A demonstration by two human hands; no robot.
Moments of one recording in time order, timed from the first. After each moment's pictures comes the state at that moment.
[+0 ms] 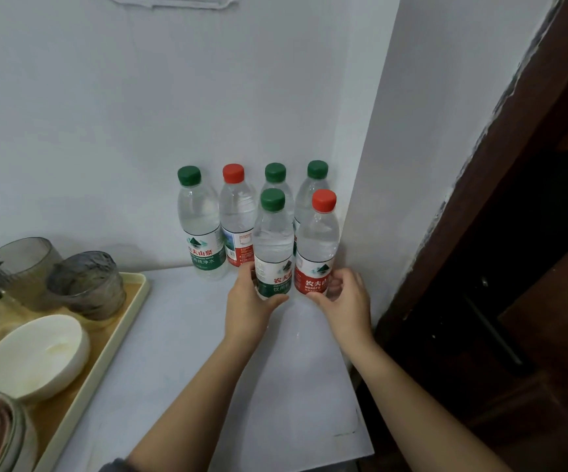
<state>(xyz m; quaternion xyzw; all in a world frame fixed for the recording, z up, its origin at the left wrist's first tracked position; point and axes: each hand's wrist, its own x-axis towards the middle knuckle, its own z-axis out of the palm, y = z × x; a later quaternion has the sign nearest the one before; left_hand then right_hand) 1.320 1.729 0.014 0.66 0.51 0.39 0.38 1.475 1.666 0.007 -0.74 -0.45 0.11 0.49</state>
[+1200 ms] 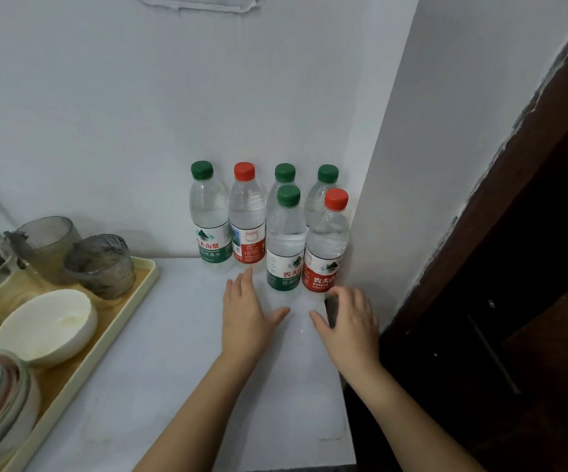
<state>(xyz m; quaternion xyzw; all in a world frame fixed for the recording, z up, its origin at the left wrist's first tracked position) 1.317 1.698 0.009 0.70 0.62 0.28 0.23 1.473 1.634 0.011 -0.78 -0.55 0.01 0.31</state>
